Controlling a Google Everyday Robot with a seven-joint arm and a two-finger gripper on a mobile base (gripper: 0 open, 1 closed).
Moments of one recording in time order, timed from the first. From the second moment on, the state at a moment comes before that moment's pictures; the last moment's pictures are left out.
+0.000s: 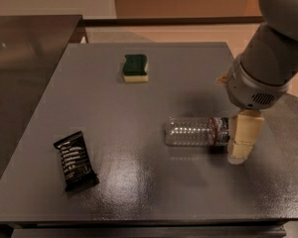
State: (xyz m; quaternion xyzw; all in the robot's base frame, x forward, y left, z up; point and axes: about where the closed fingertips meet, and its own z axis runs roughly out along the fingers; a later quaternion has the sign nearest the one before) arm 0.438 -0.169 0.882 -0.67 0.73 -0.01 0.10
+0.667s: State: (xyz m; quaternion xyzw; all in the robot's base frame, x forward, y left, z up) arm 0.435 -0.163 0.855 -0.68 0.73 0.00 0.08
